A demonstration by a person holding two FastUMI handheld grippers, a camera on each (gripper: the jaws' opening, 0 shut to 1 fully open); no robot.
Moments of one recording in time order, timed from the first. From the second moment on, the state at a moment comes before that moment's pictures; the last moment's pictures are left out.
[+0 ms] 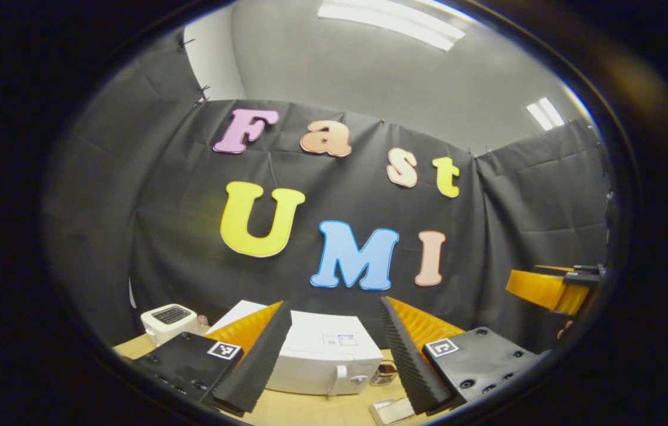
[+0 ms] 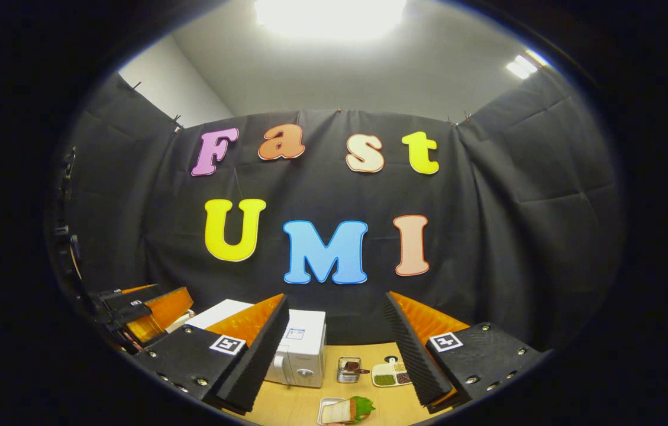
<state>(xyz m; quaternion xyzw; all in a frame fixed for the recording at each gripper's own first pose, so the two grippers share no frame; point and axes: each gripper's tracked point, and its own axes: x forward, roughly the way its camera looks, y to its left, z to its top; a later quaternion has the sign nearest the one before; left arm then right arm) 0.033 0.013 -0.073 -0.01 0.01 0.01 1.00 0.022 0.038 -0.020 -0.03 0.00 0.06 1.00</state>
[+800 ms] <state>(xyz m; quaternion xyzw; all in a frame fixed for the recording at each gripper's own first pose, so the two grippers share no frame) 0.106 -0.024 -0.361 0.06 0.18 -0.02 0.98 0.062 -0.019 -0.089 -0.04 0.08 0.03 1.00</state>
